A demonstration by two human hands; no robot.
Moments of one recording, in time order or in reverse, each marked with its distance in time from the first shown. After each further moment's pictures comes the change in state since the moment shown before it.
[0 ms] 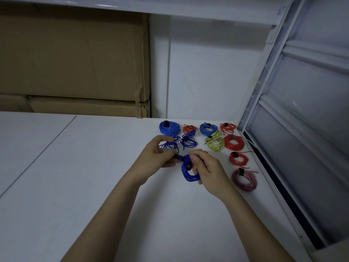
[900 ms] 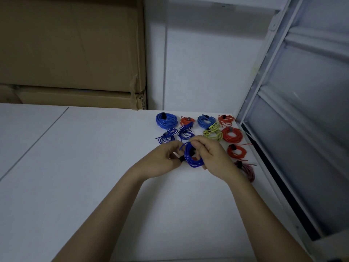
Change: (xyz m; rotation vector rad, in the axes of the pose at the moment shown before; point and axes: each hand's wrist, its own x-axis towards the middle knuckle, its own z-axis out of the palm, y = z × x) left_hand 0.009 -0.011 0.010 0.485 -0.312 0.132; right_hand 0.019 -0.008 -0.020 -0.077 -0.043 0.040
